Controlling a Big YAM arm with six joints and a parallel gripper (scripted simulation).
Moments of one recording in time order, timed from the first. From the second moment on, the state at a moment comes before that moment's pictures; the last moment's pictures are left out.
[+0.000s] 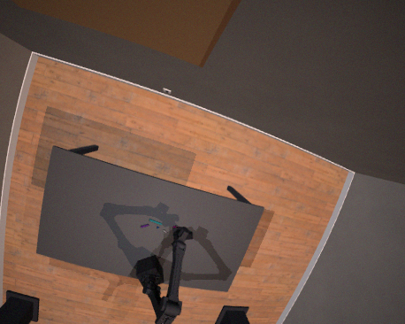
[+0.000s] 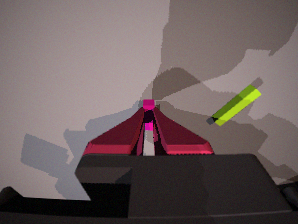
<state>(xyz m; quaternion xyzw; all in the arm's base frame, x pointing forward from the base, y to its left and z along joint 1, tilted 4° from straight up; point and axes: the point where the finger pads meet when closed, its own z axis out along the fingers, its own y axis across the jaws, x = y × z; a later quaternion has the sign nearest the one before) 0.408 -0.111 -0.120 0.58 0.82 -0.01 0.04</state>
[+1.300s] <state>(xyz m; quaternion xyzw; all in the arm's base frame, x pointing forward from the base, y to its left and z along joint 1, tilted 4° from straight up) 0.408 -0.111 -0.133 0.58 0.82 -0.01 0.04</state>
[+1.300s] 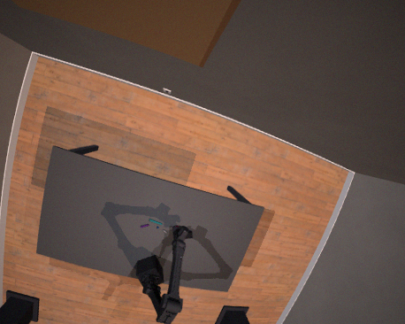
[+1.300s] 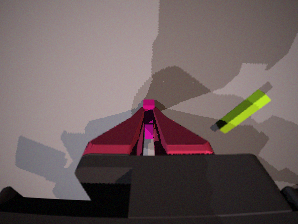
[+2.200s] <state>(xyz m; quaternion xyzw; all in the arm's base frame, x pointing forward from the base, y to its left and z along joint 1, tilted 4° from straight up) 0.408 -0.111 -0.133 0.58 0.82 -0.01 0.04</state>
